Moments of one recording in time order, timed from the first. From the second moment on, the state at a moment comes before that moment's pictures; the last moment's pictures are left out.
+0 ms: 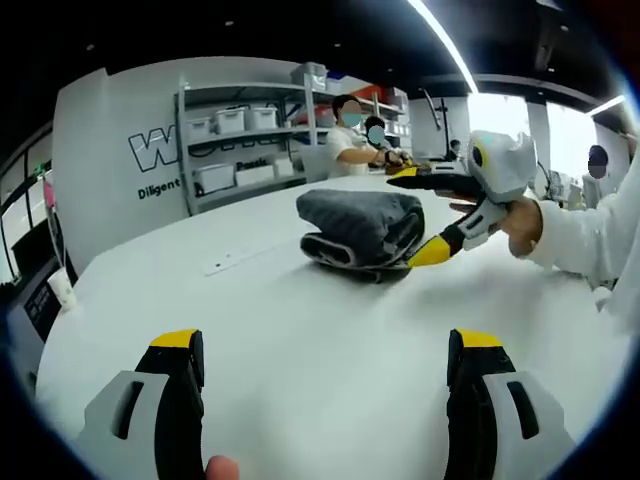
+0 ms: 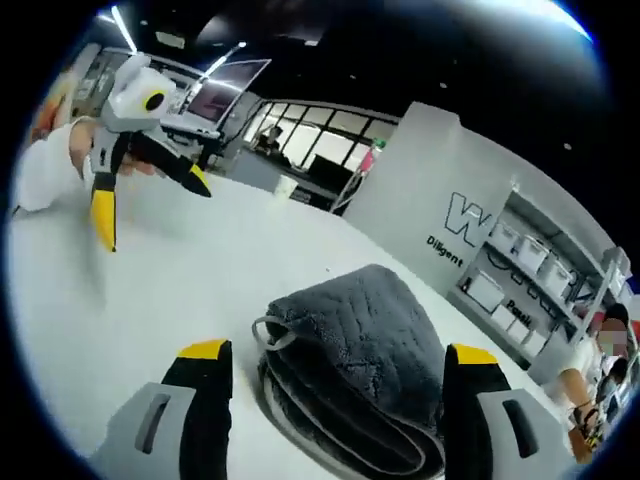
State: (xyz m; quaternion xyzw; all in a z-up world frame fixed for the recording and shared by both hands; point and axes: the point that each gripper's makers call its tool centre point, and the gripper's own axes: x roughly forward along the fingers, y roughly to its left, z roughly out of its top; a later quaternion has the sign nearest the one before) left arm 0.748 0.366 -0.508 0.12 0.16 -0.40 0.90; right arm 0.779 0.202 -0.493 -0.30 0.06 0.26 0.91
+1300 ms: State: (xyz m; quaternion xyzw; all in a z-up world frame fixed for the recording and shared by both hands) left arm 0.750 0.368 -0.508 0.11 0.16 -0.39 0.90; right arm 0.778 0.228 -0.503 -0.42 0.00 0.29 0.86
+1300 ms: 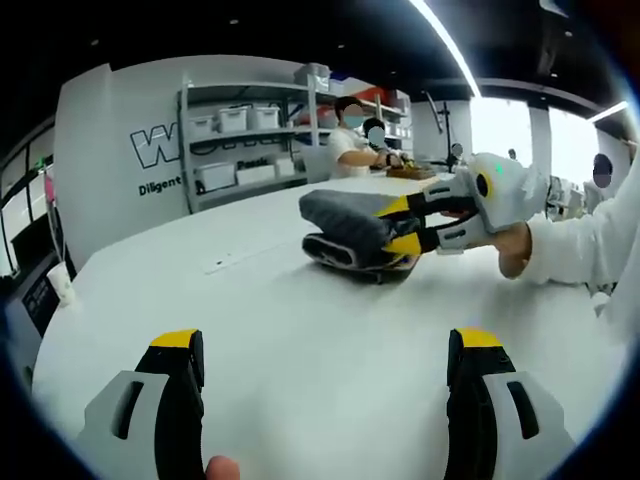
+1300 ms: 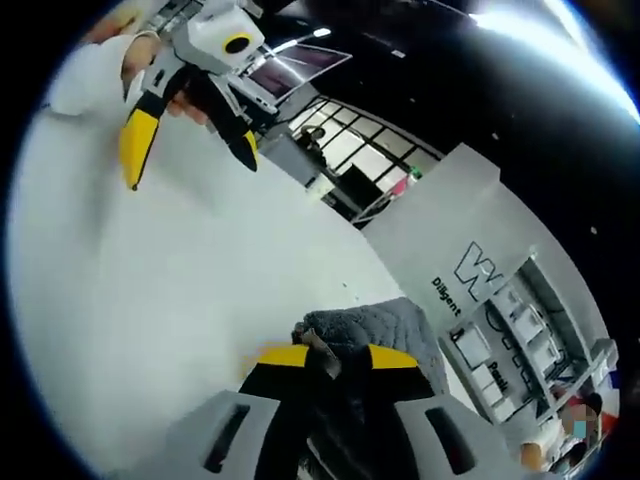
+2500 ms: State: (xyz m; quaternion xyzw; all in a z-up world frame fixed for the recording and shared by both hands) left arm 0.751 0.368 -0.514 0.11 0.17 -0.39 0.90; right arm 0.783 0.135 -0.430 -0.26 -0.09 0.20 0.94
